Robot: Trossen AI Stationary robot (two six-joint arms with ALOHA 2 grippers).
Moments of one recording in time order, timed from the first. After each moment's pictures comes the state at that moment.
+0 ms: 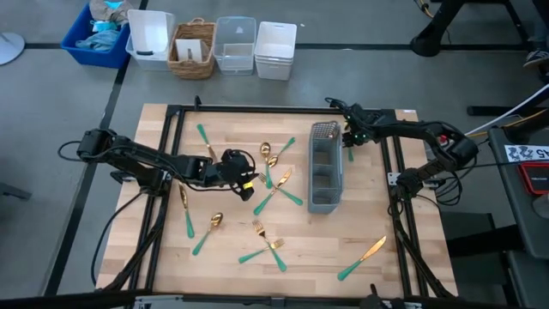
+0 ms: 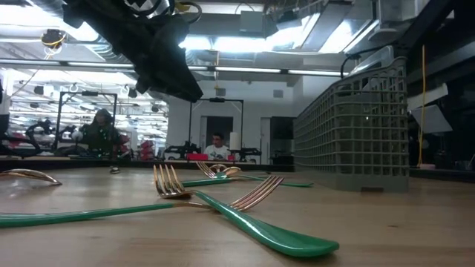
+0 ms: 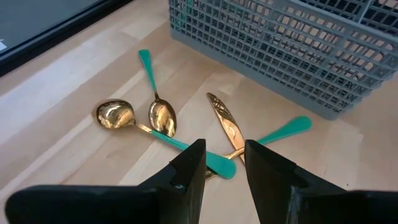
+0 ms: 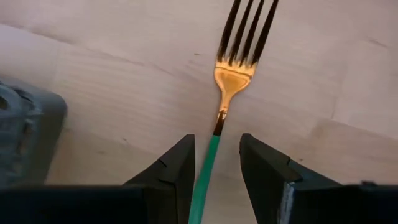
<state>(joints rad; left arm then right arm) -0.11 1.33 0.73 -0.07 -0.48 -0.47 -0.86 1.49 0.68 -0.41 0.09 0.40</state>
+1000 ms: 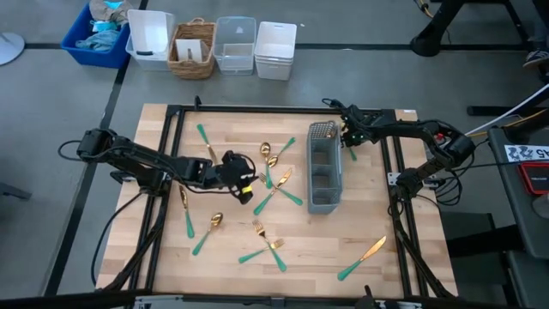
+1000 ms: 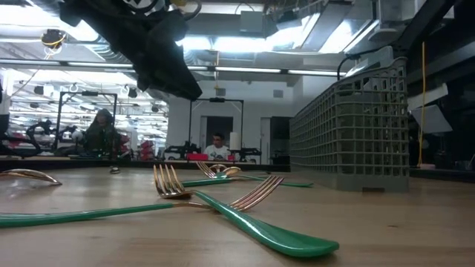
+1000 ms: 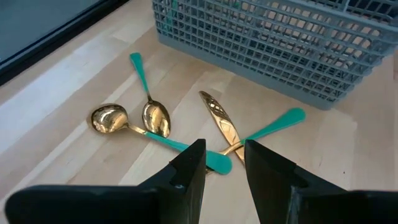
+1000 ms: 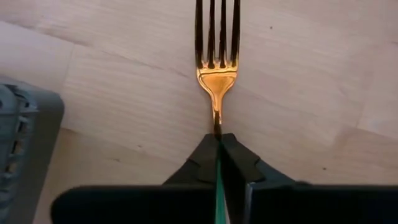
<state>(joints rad) -0.13 1.33 0.73 -0.07 -0.48 -0.42 -0.83 1.53 0.68 -0.37 0.07 0.43</state>
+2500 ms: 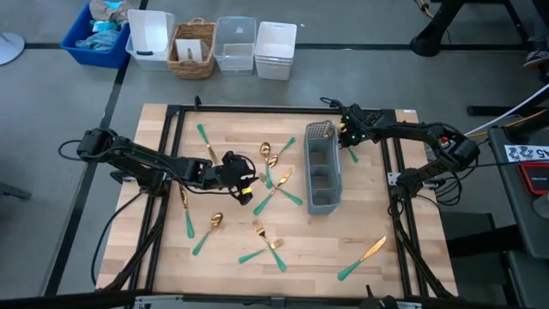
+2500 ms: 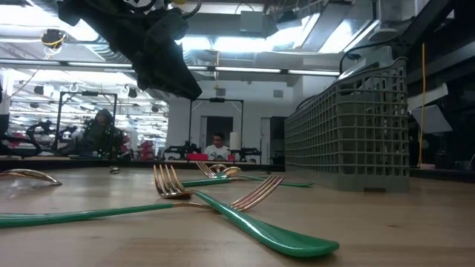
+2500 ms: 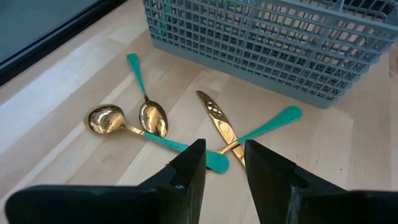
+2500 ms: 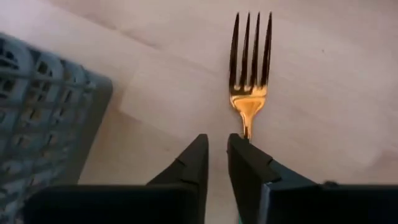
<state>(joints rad) -0.14 1.33 0.73 -0.07 -0.48 -0.41 -0.82 1.46 0.68 -0.35 -0.01 0.33</state>
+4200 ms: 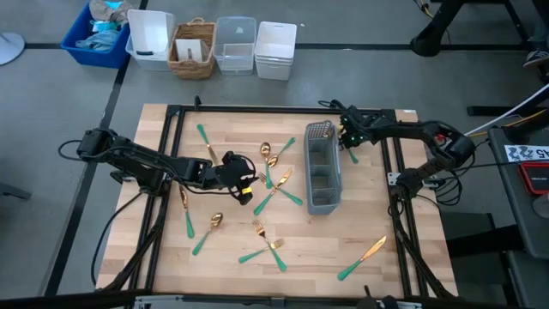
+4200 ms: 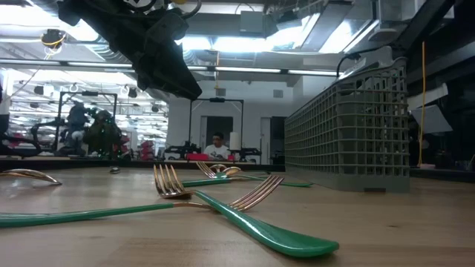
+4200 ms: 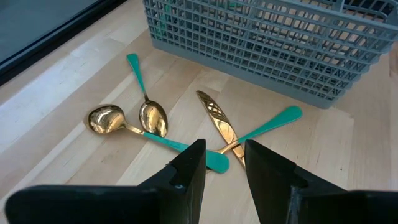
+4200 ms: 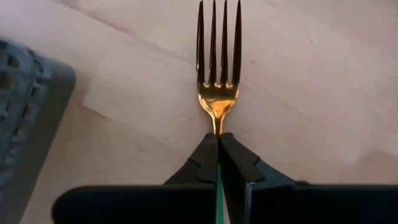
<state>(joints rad) -0.14 1.33 0.73 -0.07 -0.48 -0.41 -0.81 1.50 0.67 -0.36 0.04 0.31</state>
